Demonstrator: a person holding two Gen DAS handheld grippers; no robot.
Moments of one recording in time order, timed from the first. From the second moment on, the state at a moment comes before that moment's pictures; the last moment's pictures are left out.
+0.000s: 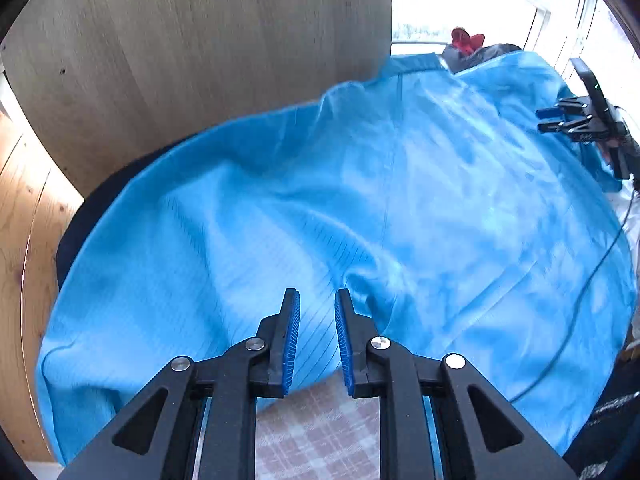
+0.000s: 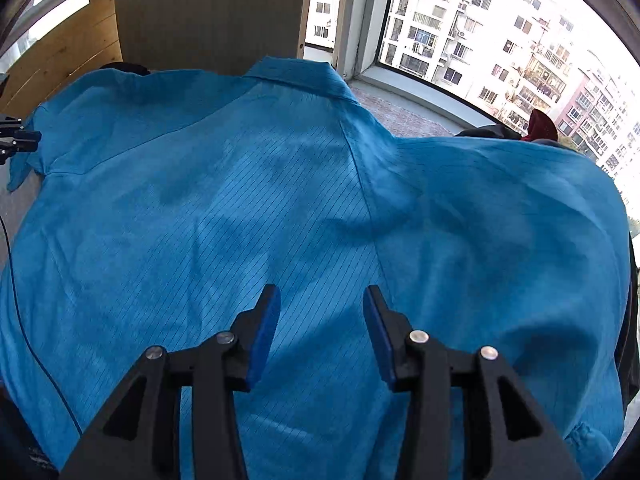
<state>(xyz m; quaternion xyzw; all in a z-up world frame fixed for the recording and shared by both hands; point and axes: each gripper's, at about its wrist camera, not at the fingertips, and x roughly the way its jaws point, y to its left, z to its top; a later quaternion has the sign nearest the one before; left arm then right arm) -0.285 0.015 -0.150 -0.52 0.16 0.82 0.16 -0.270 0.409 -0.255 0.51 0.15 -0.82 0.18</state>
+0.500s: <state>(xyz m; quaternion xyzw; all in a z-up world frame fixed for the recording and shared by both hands) -0.186 0.021 -0.127 -0.53 0.06 0.83 0.16 -0.201 0.432 -0.262 0.55 0.11 -0.81 0.16</state>
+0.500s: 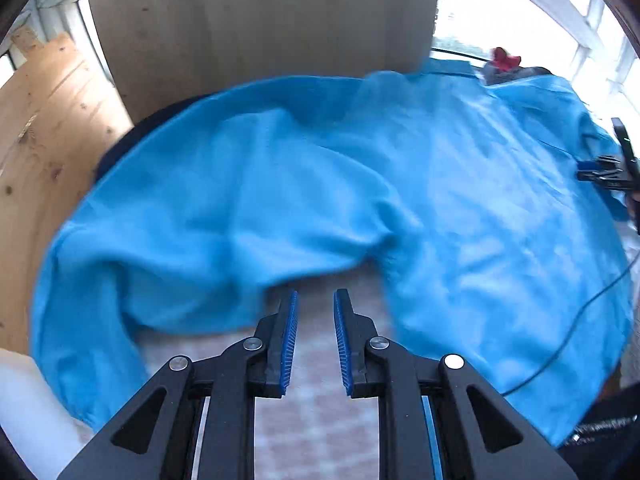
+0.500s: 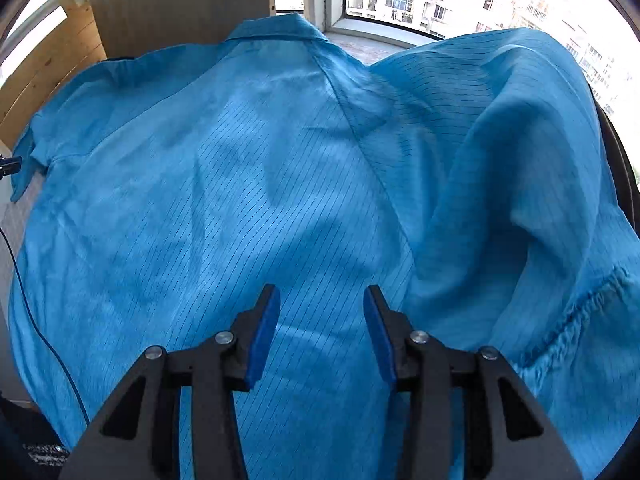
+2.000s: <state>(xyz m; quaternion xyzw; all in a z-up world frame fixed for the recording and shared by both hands) 0.016 -0.041 -0.136 -0.54 -0.03 0.84 -0.03 -0.125 0.322 -0.156 0.46 0.05 -0.83 0.31</state>
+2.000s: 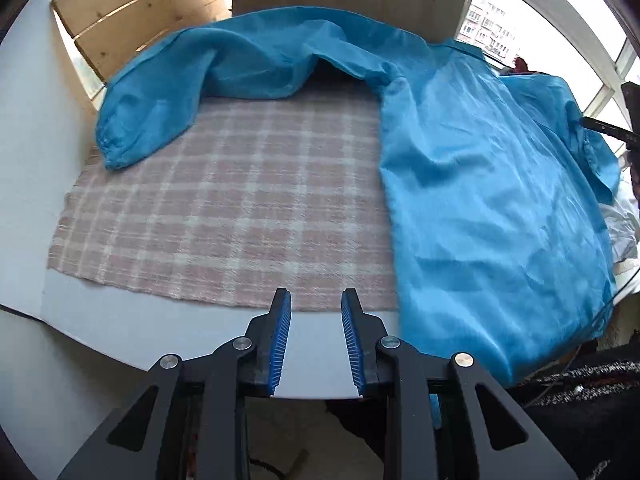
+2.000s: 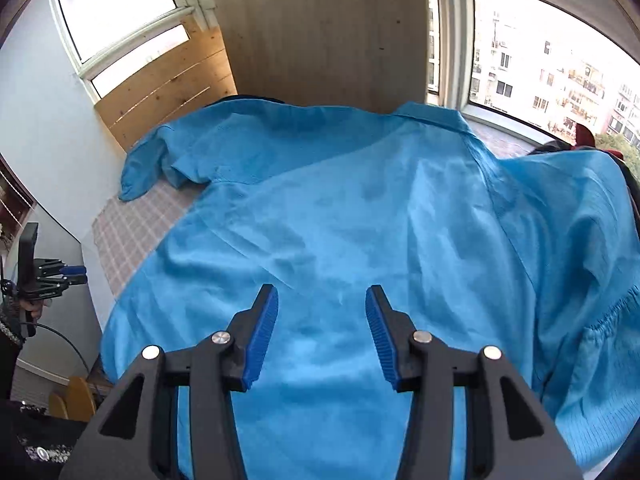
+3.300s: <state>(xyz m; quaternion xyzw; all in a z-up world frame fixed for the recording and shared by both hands) -0.149 -0.269 -0.125 -0.51 0.11 0.85 -0.02 -0.324 0.030 -0.175 0.47 0.19 -0.82 0.28</state>
